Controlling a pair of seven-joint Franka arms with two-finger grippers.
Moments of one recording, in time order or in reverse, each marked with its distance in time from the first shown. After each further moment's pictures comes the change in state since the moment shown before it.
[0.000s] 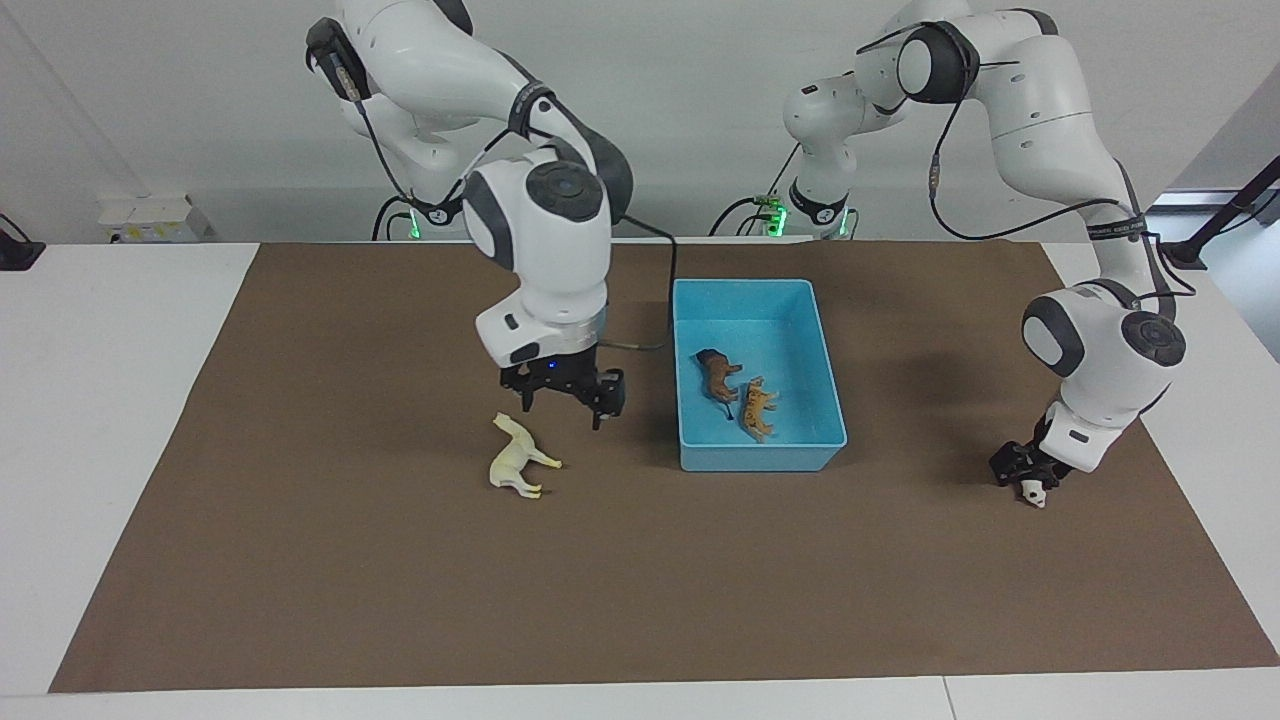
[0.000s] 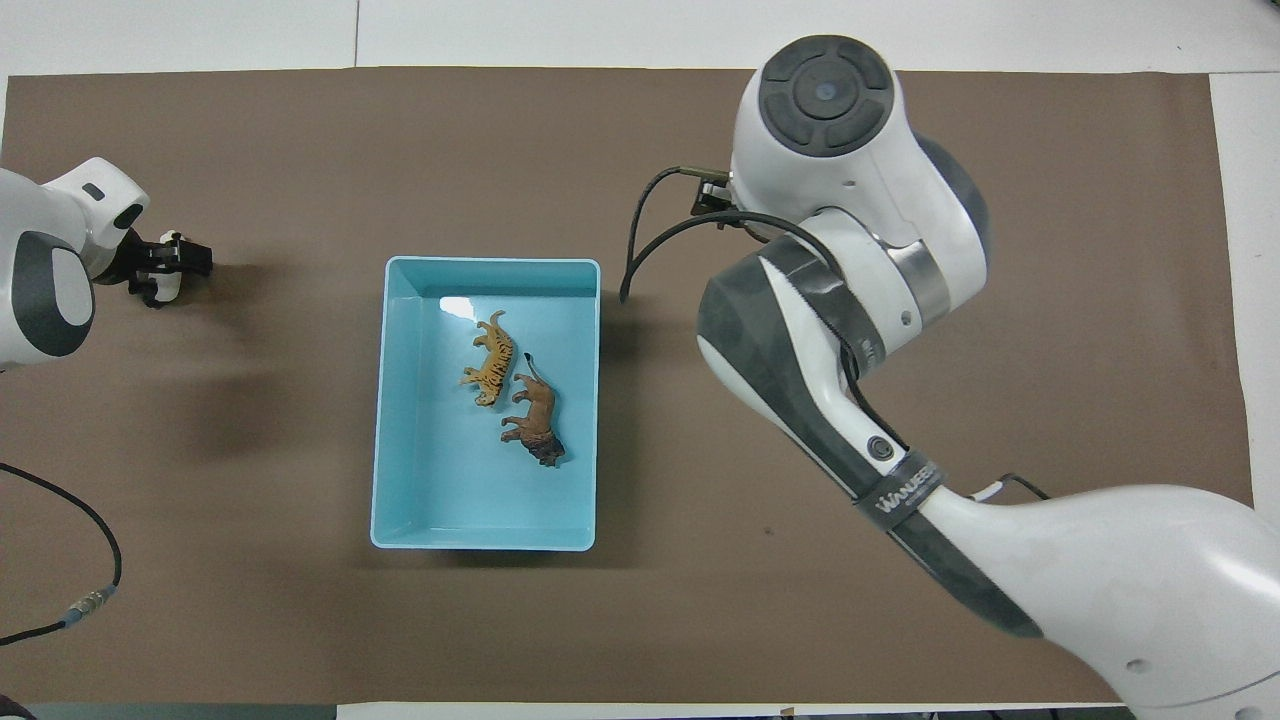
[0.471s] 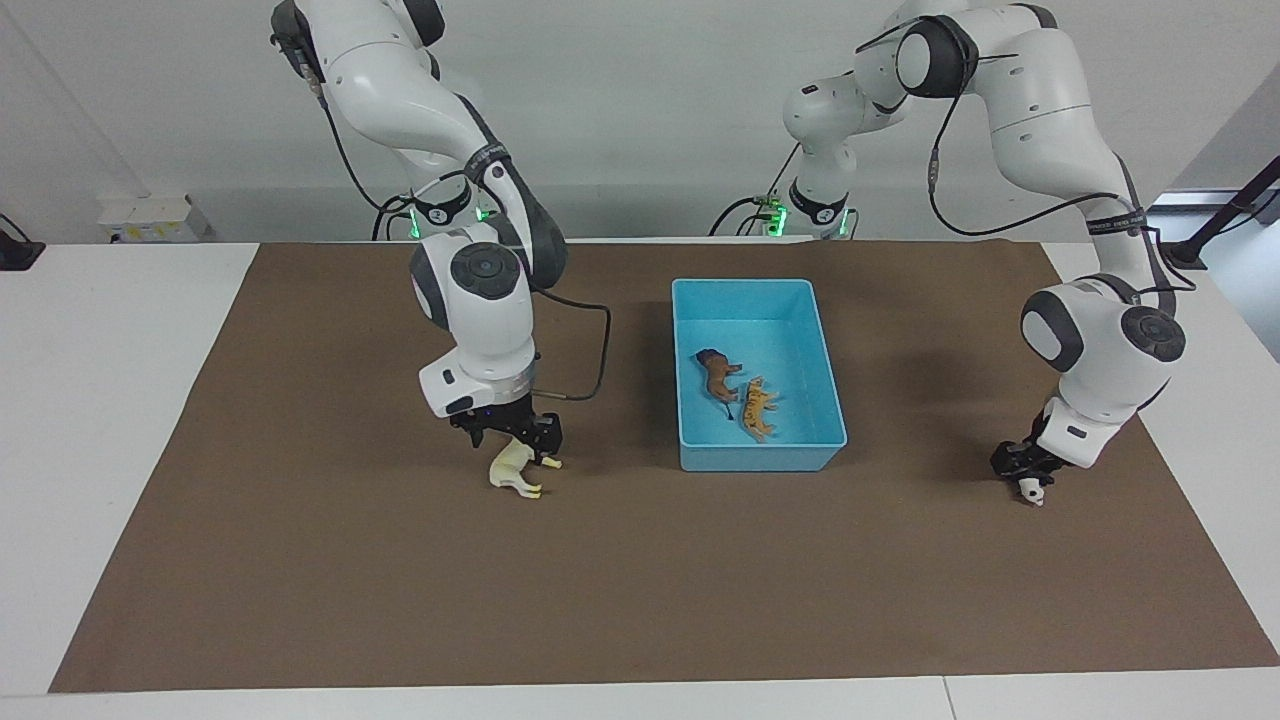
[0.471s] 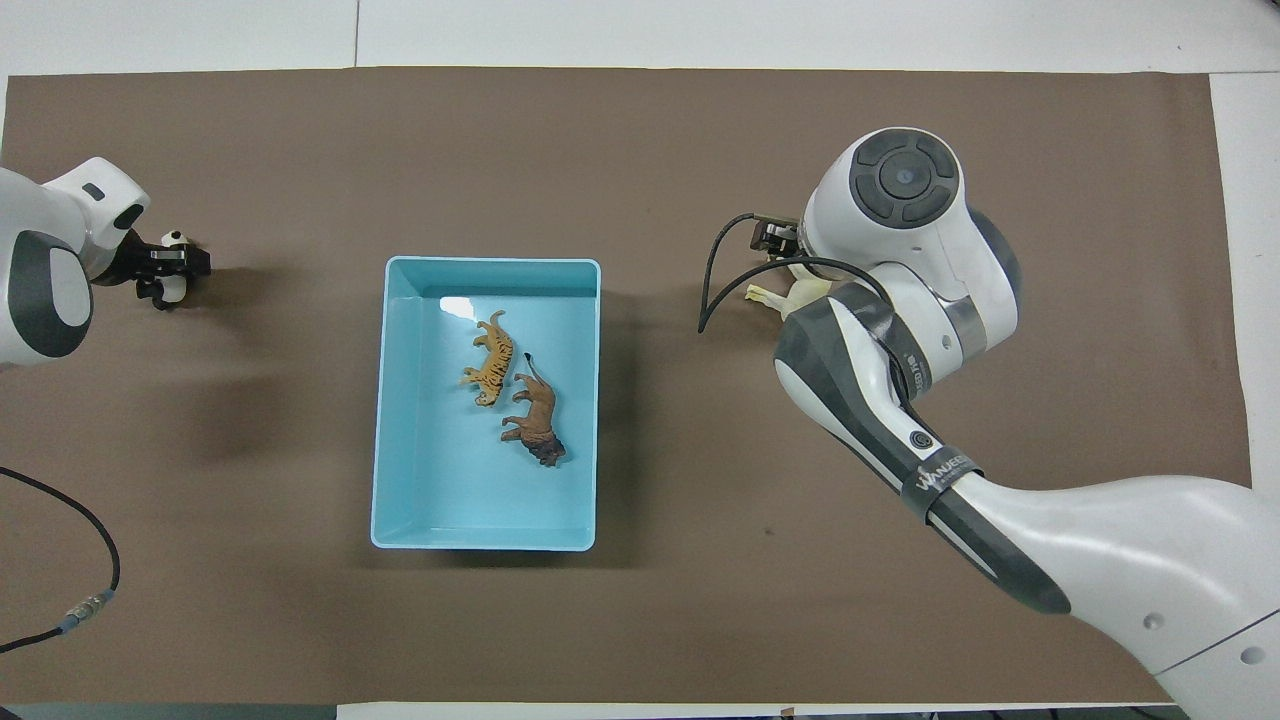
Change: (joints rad) left arm -0.002 -0.018 -0.007 0.007 -0.001 -0.060 -0.003; right arm -0.122 -0.061 -0.001 -0.347 -0.001 0.308 -0.018
